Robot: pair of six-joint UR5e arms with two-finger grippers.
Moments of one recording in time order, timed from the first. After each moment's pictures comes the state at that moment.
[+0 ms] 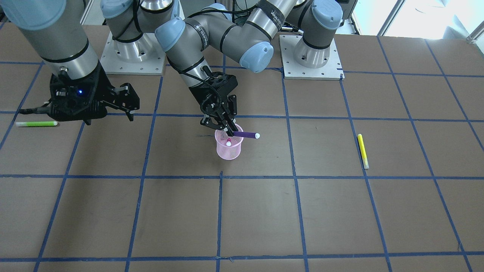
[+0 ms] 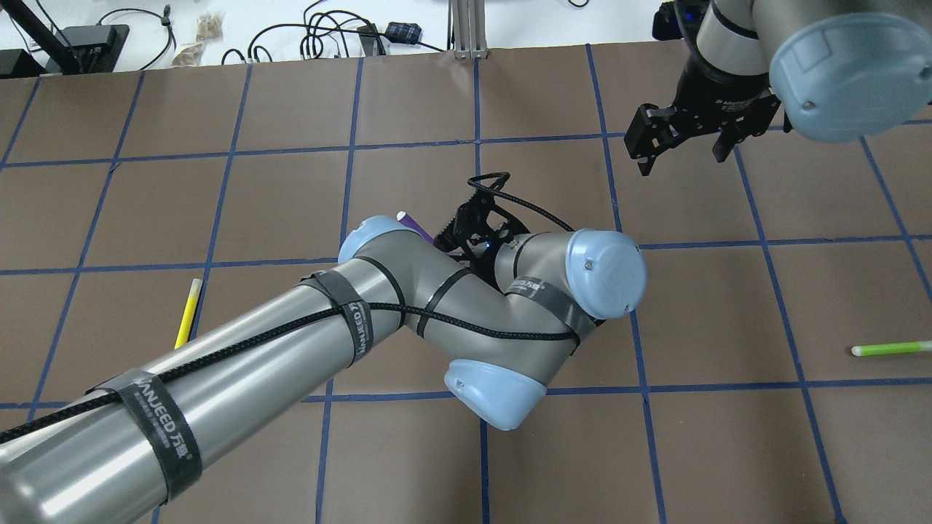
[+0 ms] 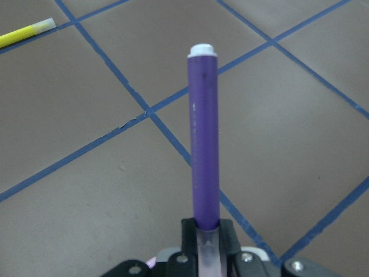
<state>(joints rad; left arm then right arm) -2.29 -1.94 -1.79 -1.00 2.27 -1.62 1.56 -1.52 1.61 -1.69 -1.58 -0.17</state>
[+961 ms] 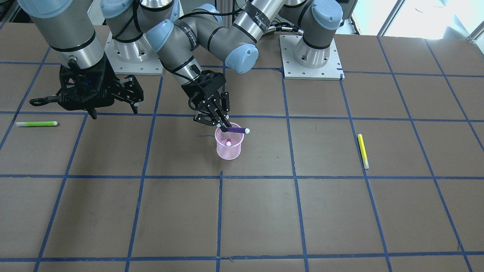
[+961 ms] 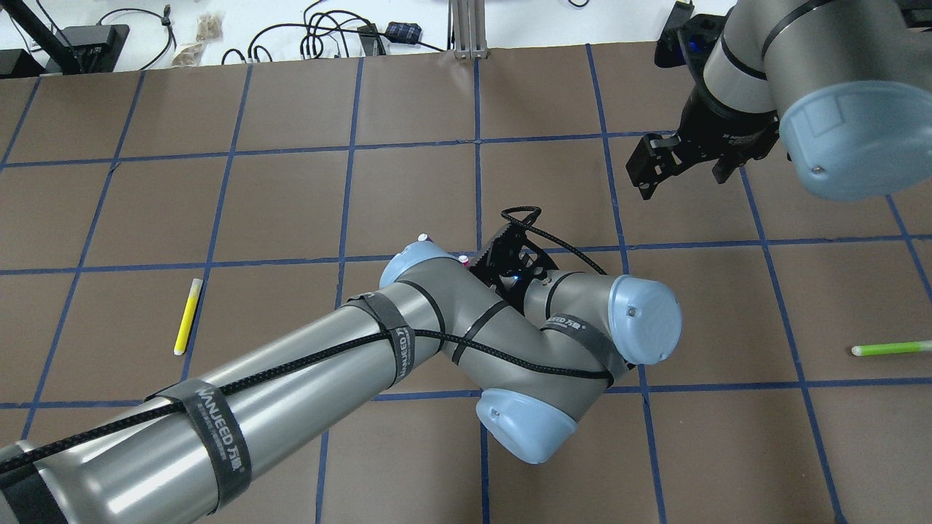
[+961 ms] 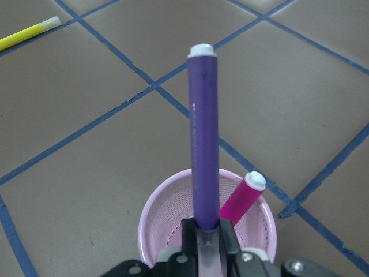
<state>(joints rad) -2.35 -1.99 -1.78 -1.04 2.31 -1.67 1.56 -1.57 1.72 -1.77 -1.57 -0.20</state>
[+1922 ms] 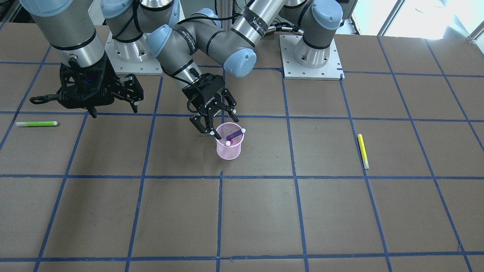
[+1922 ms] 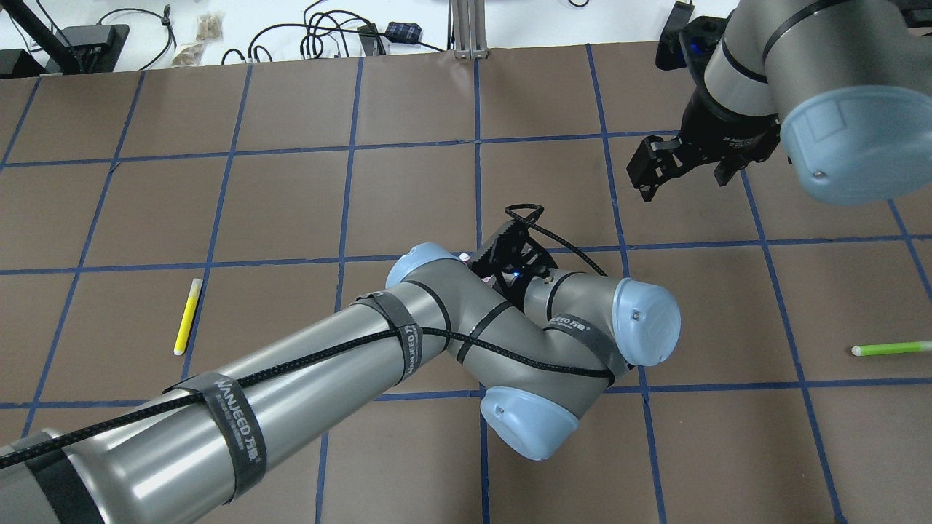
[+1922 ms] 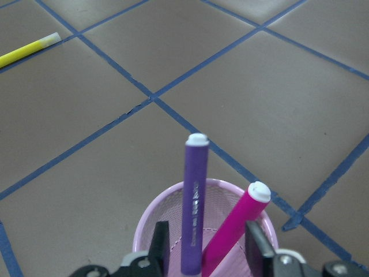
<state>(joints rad) -2.35 -2.01 -1.78 -1.04 2.39 -1.65 1.56 -1.58 1.73 -1.77 -1.57 -0.20</state>
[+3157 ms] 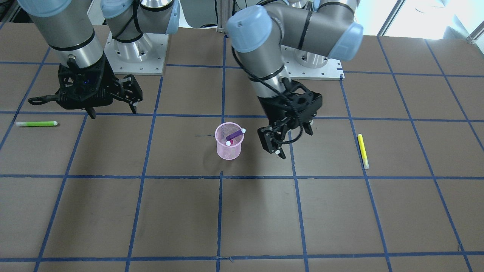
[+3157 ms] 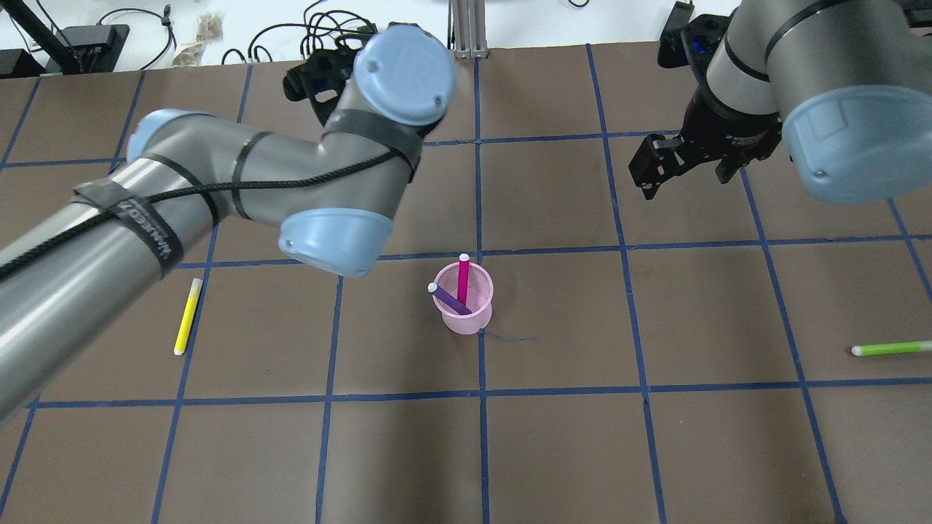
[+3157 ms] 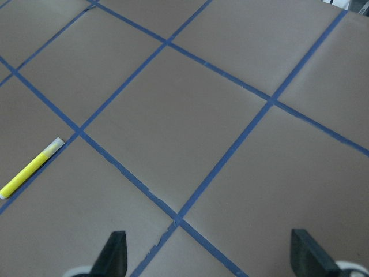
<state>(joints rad) -1.86 -1.77 -1.69 -1.05 2.05 -0.87 1.55 -1.58 1.73 -1.77 -1.57 -0.20</state>
